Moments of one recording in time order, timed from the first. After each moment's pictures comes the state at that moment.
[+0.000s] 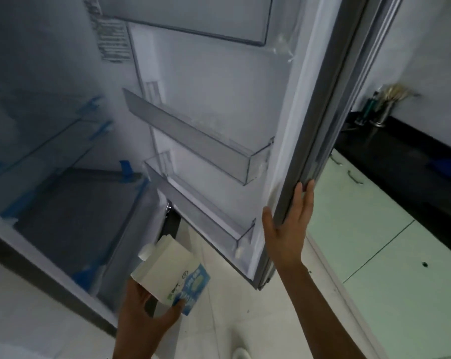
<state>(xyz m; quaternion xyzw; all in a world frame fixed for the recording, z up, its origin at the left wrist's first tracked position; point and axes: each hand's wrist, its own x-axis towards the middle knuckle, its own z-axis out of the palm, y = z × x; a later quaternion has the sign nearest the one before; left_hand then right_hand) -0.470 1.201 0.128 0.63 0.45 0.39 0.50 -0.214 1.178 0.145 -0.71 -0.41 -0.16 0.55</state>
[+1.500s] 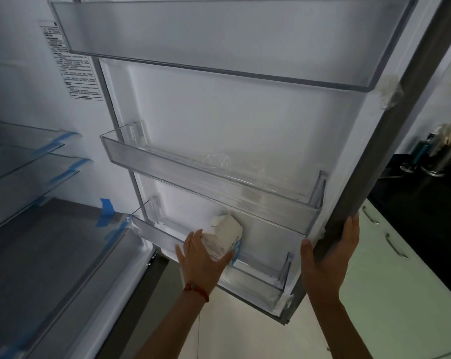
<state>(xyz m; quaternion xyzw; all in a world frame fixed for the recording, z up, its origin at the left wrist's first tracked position) -0.174 1.383 0.095 0.73 0.57 0.30 0.25 0.004 1.272 0.141 -0.64 -0.40 -0.11 0.65</state>
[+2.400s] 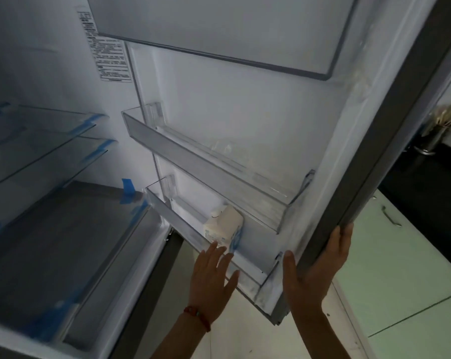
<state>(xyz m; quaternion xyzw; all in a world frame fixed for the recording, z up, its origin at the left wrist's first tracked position) -0.275 1.301 0.065 0.88 0.41 0.23 0.07 -0.132 1.216 0.138 -0.68 -0.38 -0.17 0.61</state>
